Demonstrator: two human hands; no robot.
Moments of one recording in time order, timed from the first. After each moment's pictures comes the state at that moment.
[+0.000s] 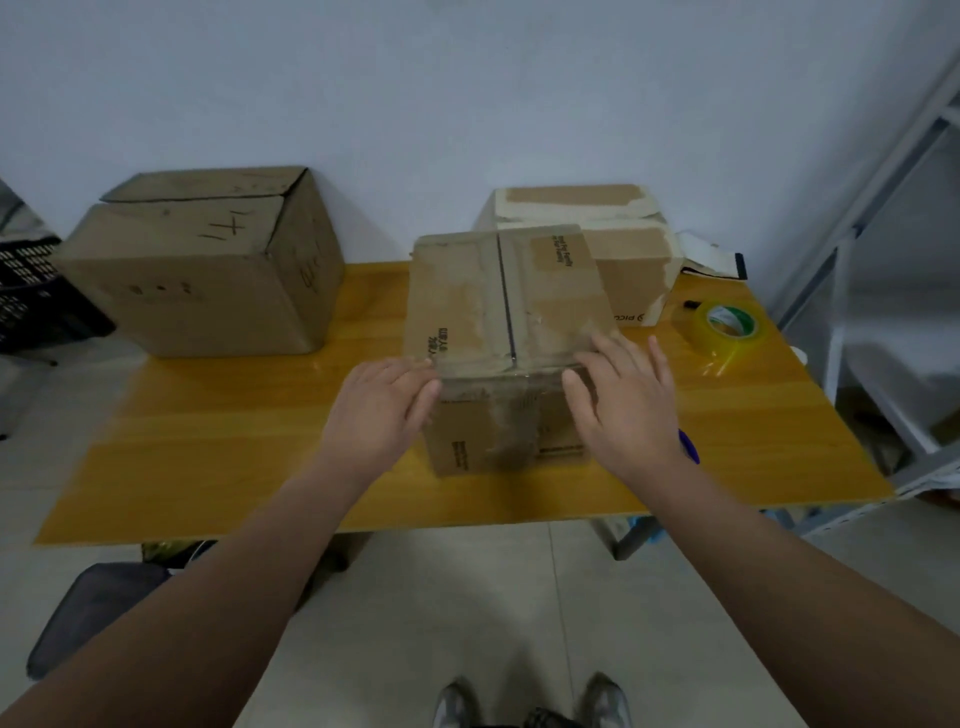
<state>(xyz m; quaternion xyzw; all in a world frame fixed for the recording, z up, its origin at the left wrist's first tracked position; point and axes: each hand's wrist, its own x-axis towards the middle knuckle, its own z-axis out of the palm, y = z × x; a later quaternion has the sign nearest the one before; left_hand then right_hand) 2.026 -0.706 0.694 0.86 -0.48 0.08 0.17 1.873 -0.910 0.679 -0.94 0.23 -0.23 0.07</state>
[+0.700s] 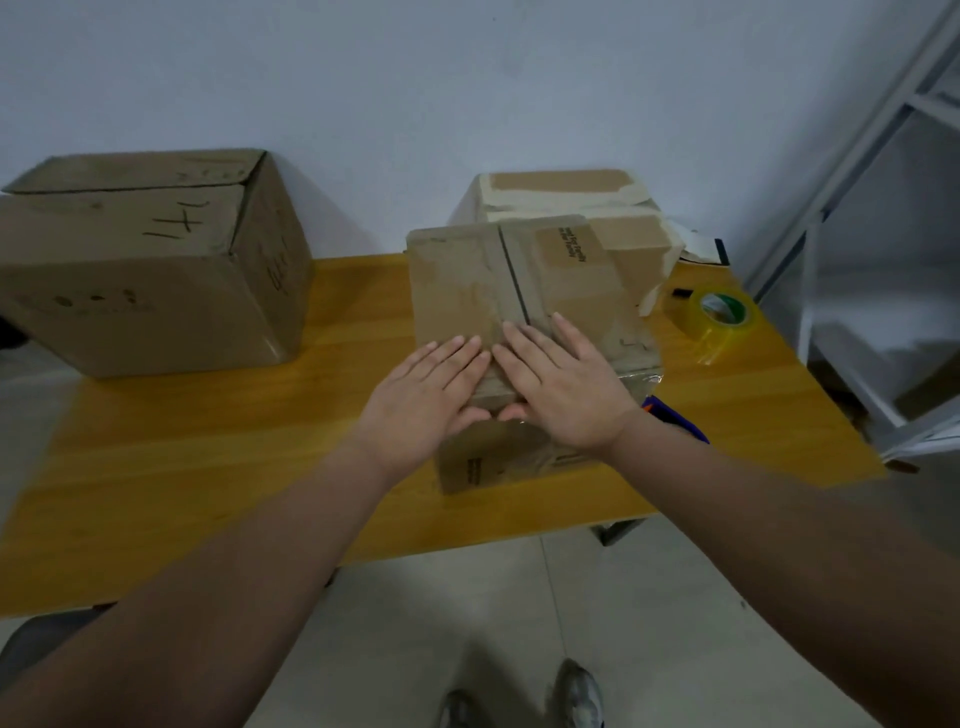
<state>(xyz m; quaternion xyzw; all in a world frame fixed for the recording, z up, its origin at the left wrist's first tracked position) 2.077 -0.735 0.668 0.80 -0.60 0.07 -0.03 1.951 -0.895 0.675 -0.98 0.03 -0.04 -0.19</state>
